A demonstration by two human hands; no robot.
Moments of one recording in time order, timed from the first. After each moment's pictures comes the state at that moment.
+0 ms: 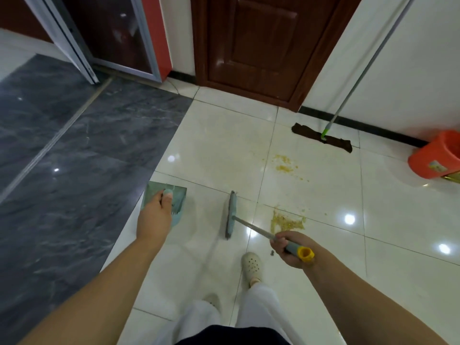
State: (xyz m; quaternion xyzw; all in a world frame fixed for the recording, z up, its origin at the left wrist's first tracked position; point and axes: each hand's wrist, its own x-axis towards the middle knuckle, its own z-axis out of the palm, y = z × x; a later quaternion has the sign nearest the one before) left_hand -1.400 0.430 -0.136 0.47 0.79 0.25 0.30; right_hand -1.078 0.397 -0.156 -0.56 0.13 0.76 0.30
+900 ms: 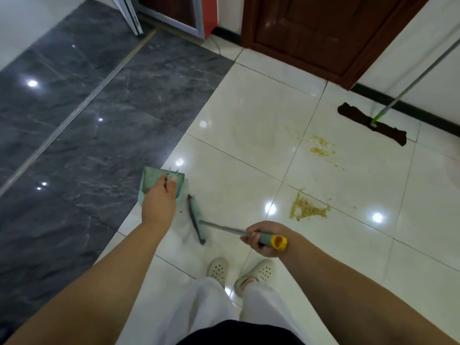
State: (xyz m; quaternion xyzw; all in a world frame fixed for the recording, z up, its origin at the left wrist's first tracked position) left_hand -1.428 0.374 -0.151 0.37 0.86 0.22 0.27; right_hand -1.175 0.391 -0.201 -0.61 0.07 0.79 0.01
